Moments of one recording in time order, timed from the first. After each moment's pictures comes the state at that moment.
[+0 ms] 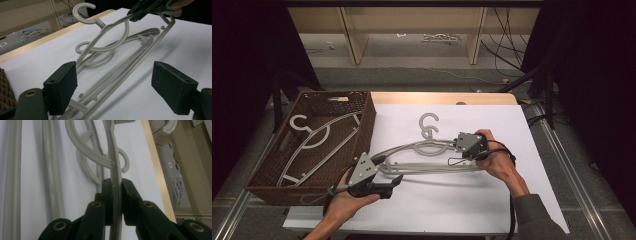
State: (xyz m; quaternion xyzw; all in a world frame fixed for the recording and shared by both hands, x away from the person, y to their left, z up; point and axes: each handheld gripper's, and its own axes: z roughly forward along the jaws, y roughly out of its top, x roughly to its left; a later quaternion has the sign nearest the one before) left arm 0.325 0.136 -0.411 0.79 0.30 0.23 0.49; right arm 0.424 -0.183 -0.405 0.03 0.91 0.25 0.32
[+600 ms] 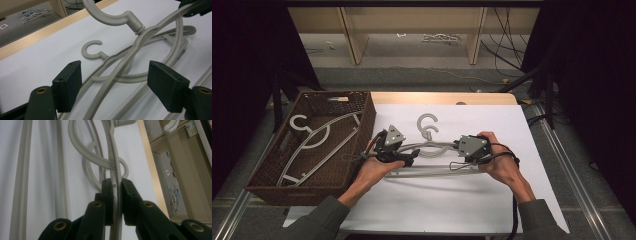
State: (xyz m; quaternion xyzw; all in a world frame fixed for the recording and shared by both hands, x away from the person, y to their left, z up) left arm 0.406 0.093 -0.413 0.81 0.33 0.21 0.43; right arm 0.406 -0.185 -0.392 0.01 0.91 0.26 0.33
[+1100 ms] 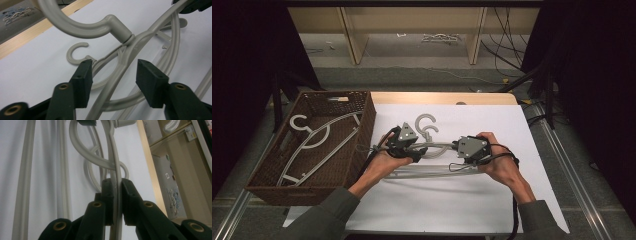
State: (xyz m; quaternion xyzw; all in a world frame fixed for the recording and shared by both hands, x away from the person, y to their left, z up) left arm 0.423 0.068 -0.416 0.85 0.28 0.18 0.41; right arm 0.402 -0.183 -0.389 0.00 0.91 0.27 0.33
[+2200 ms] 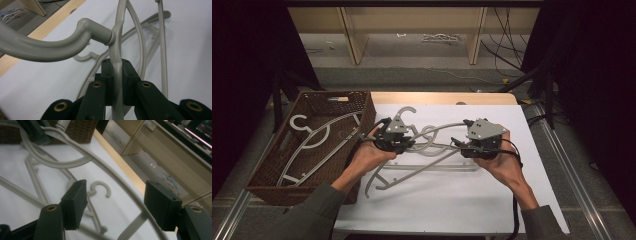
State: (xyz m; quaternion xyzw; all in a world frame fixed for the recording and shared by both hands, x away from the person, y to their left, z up) left arm 0.418 0.102 -0.366 0.87 0.25 0.18 0.38; right arm 0.393 -0.192 -0.356 0.20 0.83 0.41 0.33
